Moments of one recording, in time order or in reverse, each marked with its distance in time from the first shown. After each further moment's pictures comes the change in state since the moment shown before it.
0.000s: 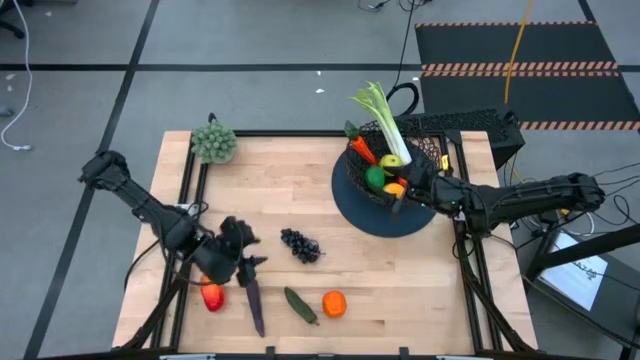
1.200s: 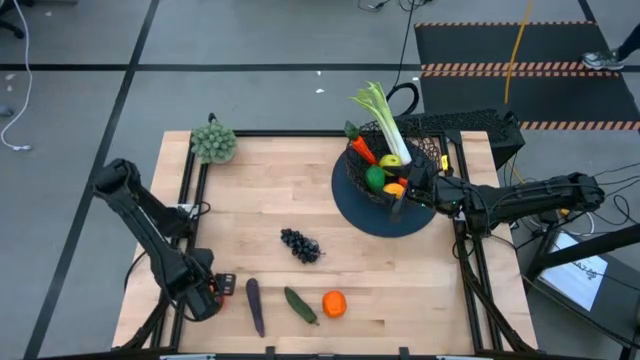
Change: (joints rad) left arm -0.276 0.205 0.000 -0.341 0.605 -1.414; right arm 0.002 0.000 0.000 0.018 -0.002 -0.036
